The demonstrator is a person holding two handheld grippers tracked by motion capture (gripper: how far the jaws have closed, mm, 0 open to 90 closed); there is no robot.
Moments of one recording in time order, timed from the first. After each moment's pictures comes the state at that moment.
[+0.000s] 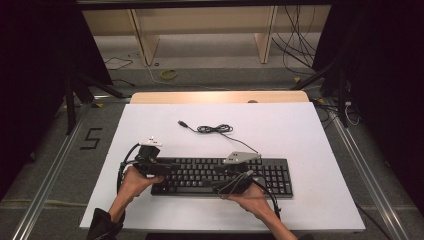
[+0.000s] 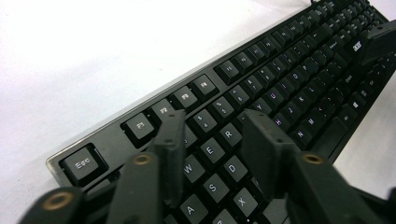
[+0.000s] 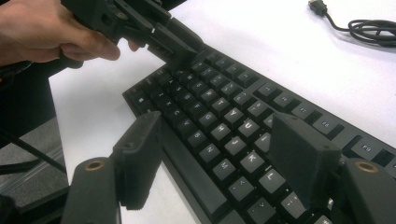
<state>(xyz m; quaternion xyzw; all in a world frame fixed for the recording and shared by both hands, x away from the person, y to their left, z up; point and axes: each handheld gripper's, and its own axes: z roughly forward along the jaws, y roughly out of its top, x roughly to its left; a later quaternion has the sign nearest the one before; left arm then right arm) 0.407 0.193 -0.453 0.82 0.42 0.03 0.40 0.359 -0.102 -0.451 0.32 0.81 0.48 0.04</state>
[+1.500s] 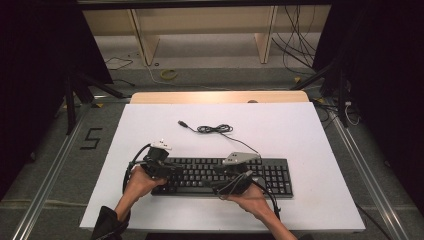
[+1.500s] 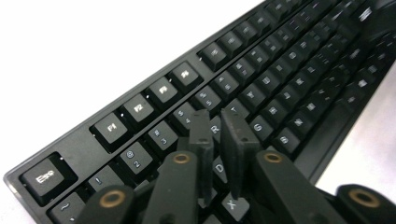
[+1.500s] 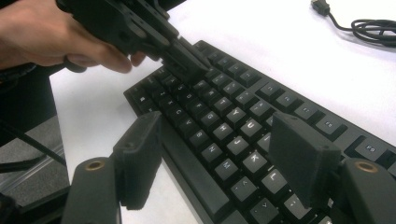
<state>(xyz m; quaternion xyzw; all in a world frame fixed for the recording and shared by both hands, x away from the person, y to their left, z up) 0.406 0.175 -0.455 0.84 0.39 0.03 0.36 0.358 -0.101 -0.451 0.32 0.82 0.48 0.04</state>
